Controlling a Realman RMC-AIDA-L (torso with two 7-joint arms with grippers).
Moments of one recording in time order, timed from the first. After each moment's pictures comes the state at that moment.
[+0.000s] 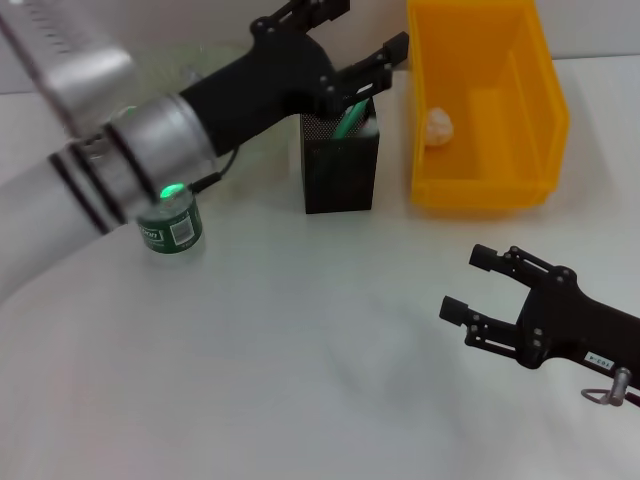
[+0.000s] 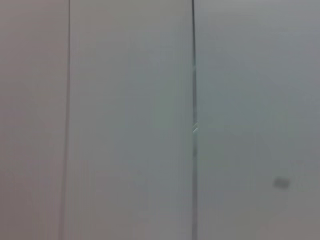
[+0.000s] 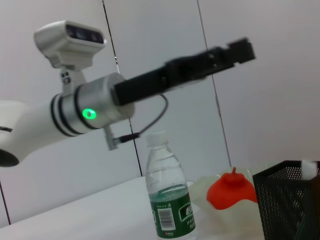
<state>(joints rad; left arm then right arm) -0.62 -2.05 1.85 0.63 0.44 0.98 -0.79 0.20 2.08 -0.94 -0.41 -1.45 -1.56 0.89</state>
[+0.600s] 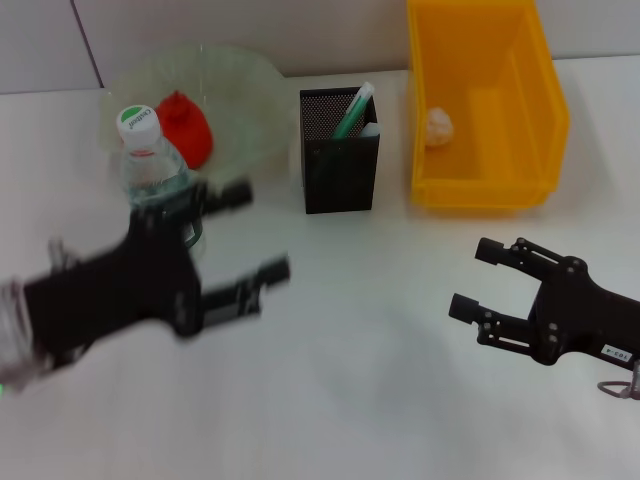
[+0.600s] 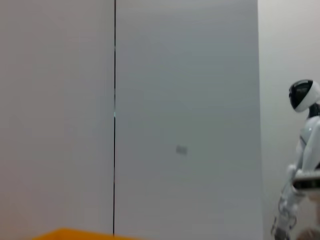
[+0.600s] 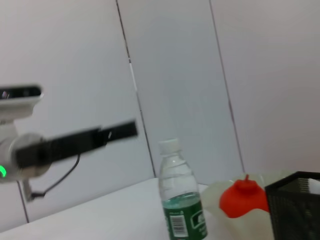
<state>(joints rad) -0.32 -2.02 1.49 0.75 1.03 1.46 -1.04 0.17 2.08 -0.94 -0.54 -1.48 -1.60 0.99</state>
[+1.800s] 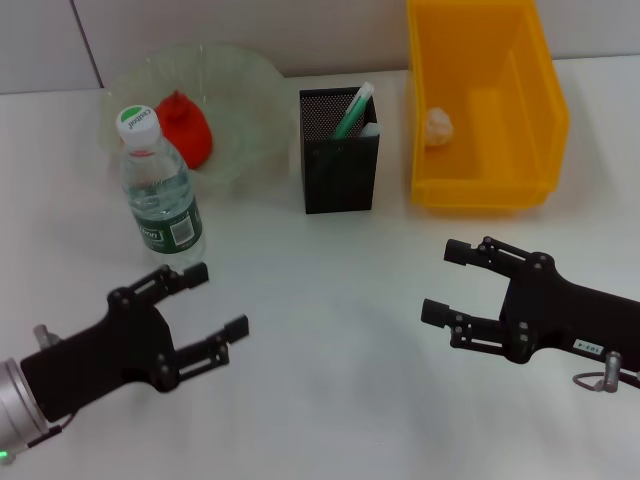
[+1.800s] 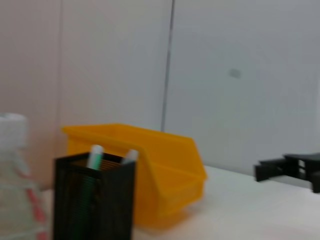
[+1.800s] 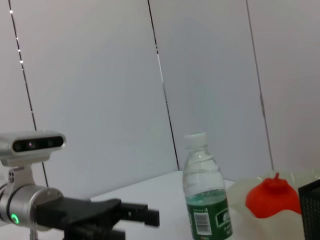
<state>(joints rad) -0.28 -2.04 1.34 0.40 1.19 1.44 -0.83 0.24 2.08 -0.94 -0.52 -1.54 -1.60 0.98</state>
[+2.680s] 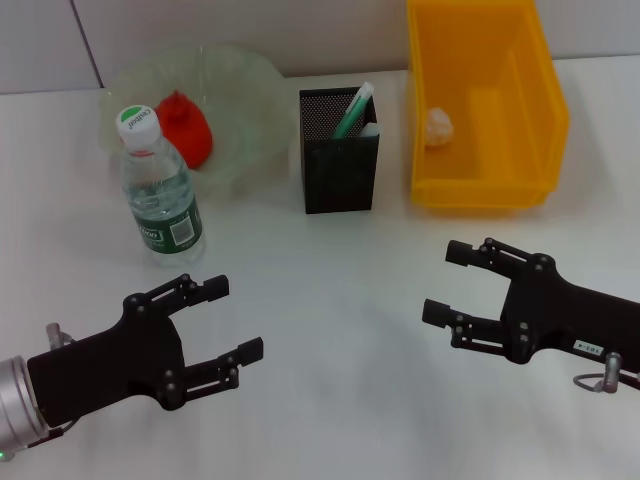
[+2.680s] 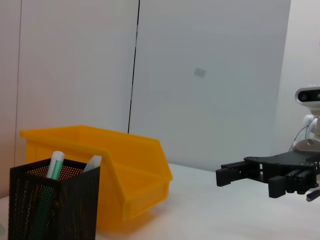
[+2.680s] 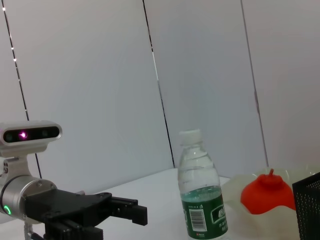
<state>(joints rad) -0.32 -2.02 1.31 0.41 1.29 1.51 -0.87 0.23 2.08 -0.94 -0.51 -1.54 -1.59 0.98</state>
